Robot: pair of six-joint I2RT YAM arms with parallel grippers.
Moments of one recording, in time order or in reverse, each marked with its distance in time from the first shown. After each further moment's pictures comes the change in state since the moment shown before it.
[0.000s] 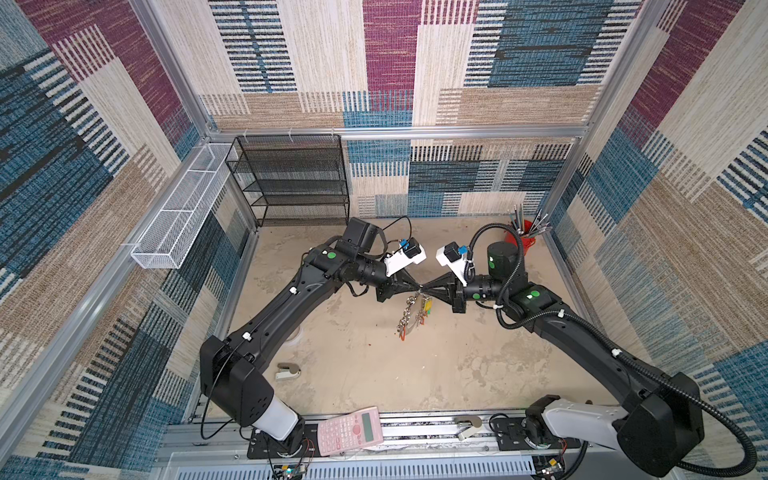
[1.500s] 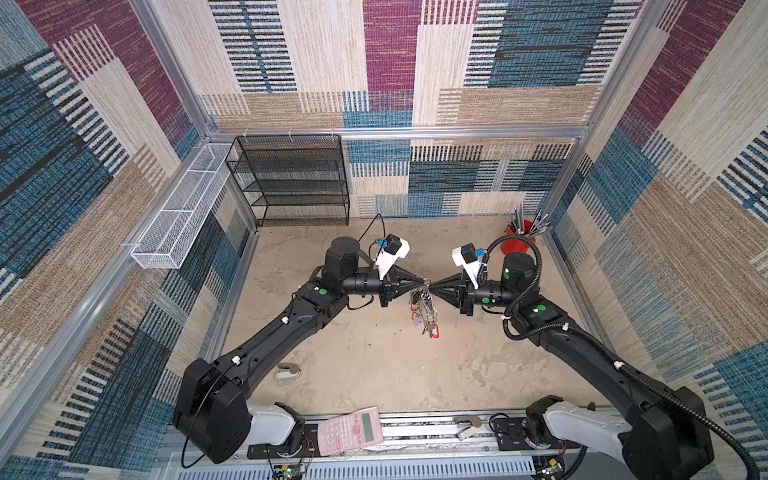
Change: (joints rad) left arm 0.027 -0.196 -0.457 0.853 0.117 -0.594; right arm -0.071 -0.080 -0.175 0.299 -0.075 0.208
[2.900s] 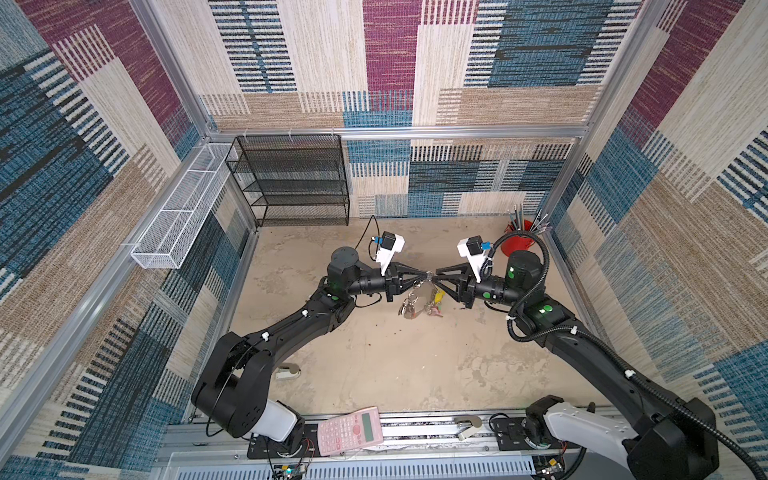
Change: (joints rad) left arm 0.010 0.138 -0.135 0.579 0.025 -0.392; right arm 0.001 -0.058 0.041 -0.080 0.222 0.006
